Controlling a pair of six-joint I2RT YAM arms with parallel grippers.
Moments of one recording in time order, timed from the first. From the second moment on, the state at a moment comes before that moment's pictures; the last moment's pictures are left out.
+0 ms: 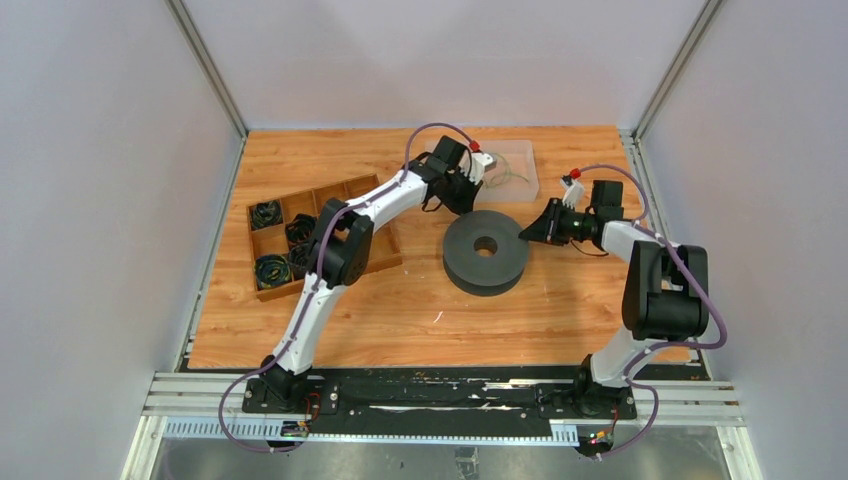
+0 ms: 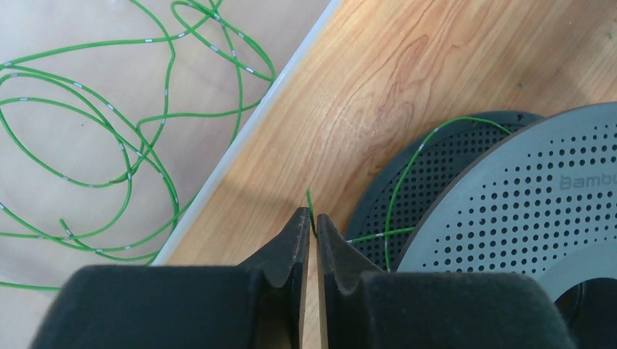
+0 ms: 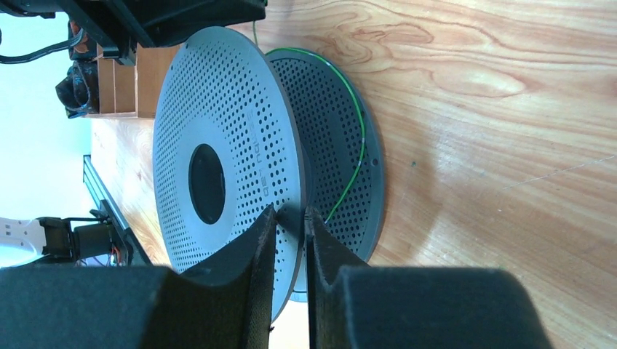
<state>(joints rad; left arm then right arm) -0.62 2.41 2.05 -0.47 0.35 0.15 -0.10 1.66 0.88 -0.10 -0.88 0.17</state>
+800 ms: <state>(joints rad) -0.53 2.21 1.87 -0.61 0.42 0.17 -0.10 1.68 0.94 -0.14 -0.84 0.10</state>
